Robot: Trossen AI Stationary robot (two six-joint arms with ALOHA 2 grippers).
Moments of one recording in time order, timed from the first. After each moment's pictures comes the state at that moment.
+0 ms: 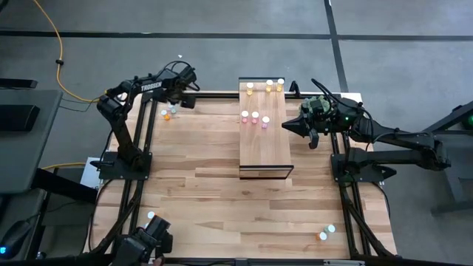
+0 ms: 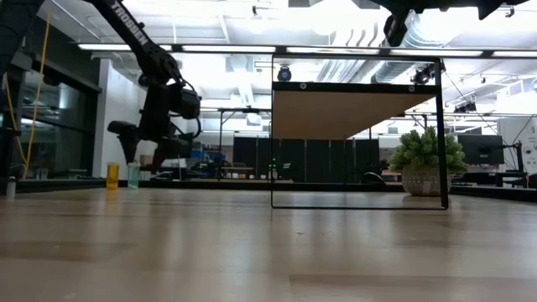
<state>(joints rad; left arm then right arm) 1.09 1.82 1.21 -0.93 -0.34 -0.49 -0.32 0.78 0.69 0.09 -0.35 0.45</state>
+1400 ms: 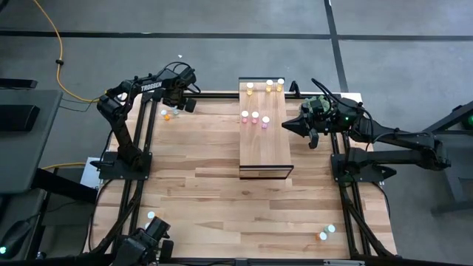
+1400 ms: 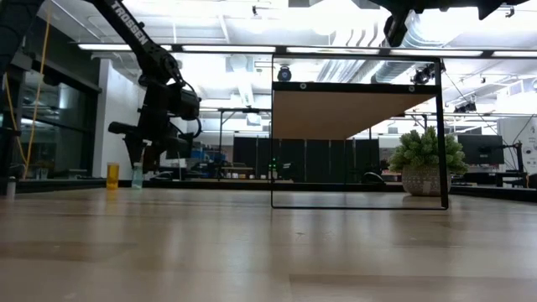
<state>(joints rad) 1.09 1.82 1.21 -0.98 -0.27 -0.38 -0.32 0.78 0.69 0.09 -0.34 0.45</state>
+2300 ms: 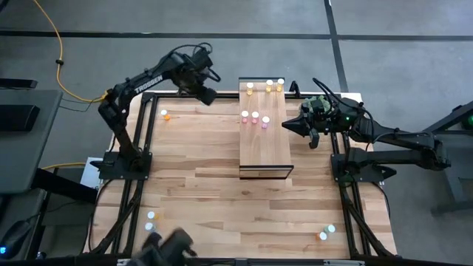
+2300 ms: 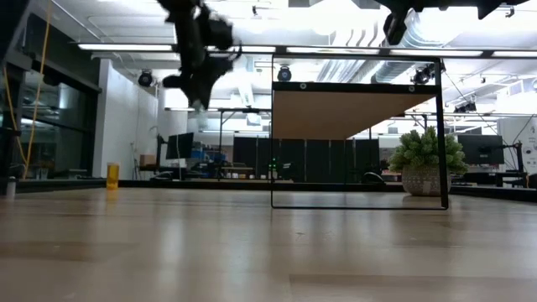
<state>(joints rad) 0.82 1.76 1.71 -1.26 0.01 -0.22 -0.32 0.78 0.69 0.11 -0.35 0.44</state>
